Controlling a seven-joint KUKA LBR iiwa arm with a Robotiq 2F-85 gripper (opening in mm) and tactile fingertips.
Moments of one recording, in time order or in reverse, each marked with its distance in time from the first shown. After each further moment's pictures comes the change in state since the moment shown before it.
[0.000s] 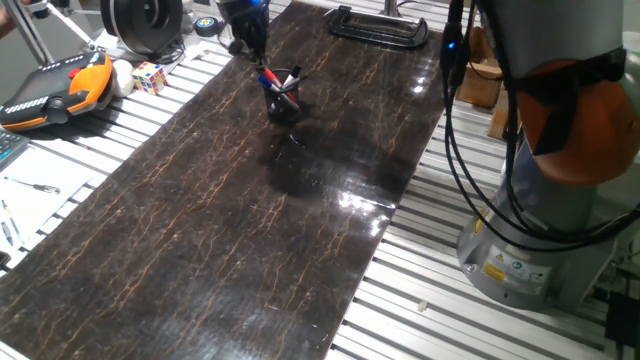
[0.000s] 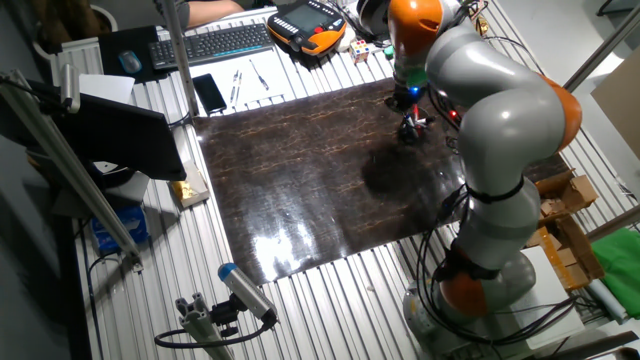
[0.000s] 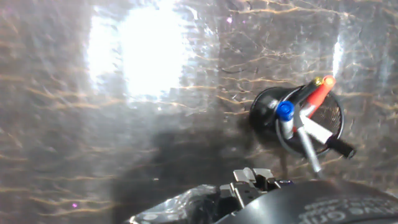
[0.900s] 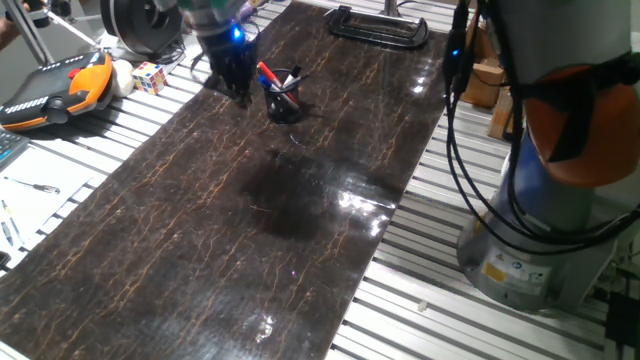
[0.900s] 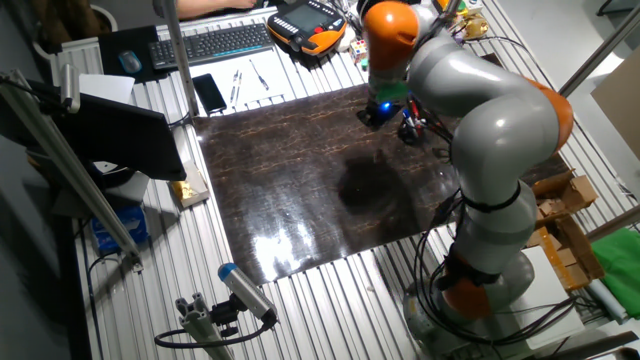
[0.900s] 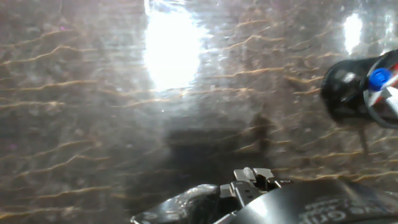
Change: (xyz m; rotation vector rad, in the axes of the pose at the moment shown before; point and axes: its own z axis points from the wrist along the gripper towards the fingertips) arm 0.016 0.094 0.008 -0.079 0.032 0.075
